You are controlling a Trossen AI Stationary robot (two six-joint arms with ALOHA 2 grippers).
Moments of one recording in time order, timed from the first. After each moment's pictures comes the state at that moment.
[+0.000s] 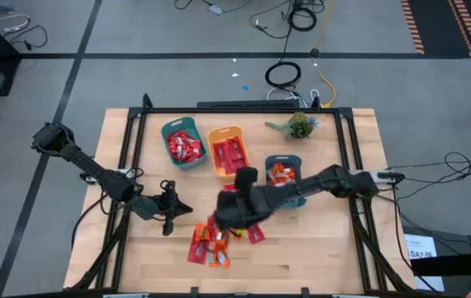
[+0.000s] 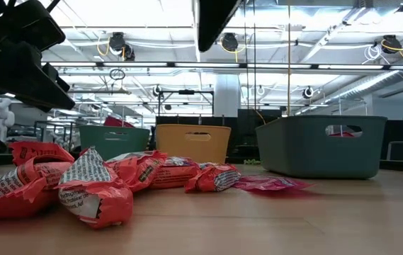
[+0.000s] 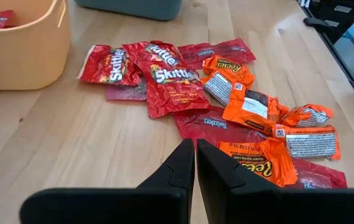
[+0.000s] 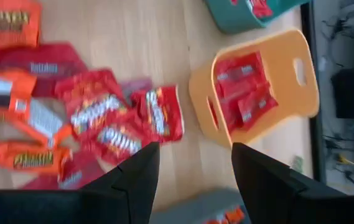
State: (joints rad) left arm -0.59 1.06 0.28 0.20 -0.45 -0.49; right arm 0.32 2.26 2.35 -1.48 0.56 0.36
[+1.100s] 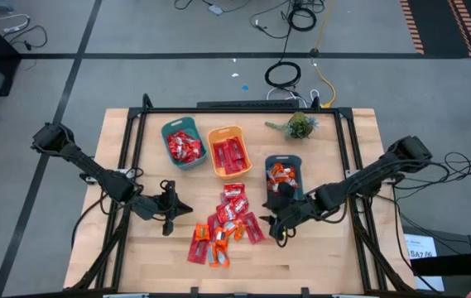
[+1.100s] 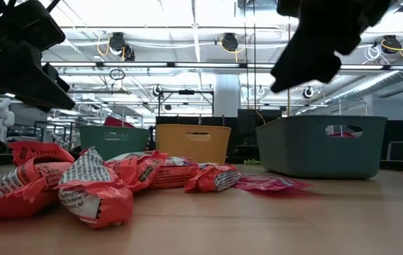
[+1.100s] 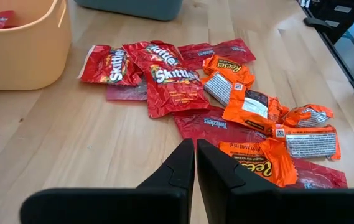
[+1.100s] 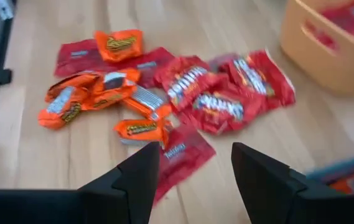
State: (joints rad) left arm -0.59 1.06 0.28 0.20 -0.45 -0.49; right arm 0.44 1.49 0.89 -0.20 0.39 0.62
